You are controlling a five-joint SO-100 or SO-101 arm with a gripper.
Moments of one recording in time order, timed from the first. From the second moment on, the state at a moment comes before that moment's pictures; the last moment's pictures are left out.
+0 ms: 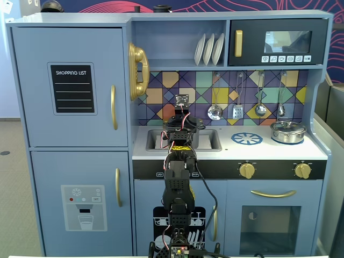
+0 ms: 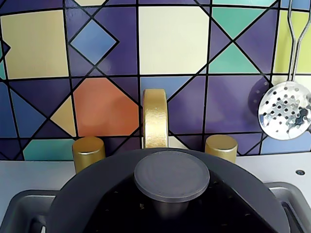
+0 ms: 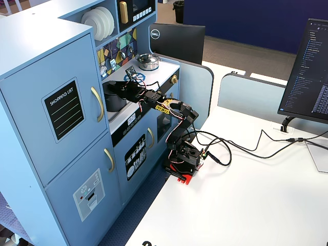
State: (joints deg) arm 2.6 119.4 112.7 -1.1 -93.1
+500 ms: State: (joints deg) arm 7.6 119.5 107.6 -0.2 -93.1
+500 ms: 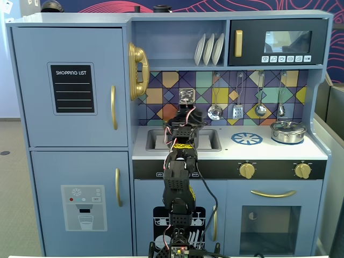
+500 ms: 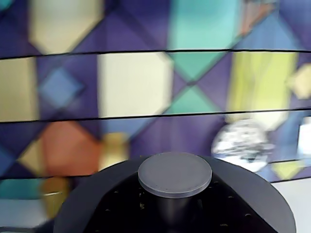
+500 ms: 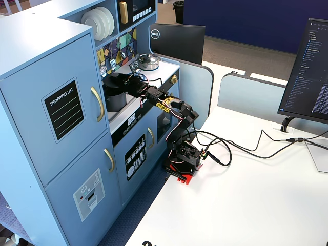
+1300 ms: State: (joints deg) arm 30.1 120.1 111.0 -3.2 -93.4
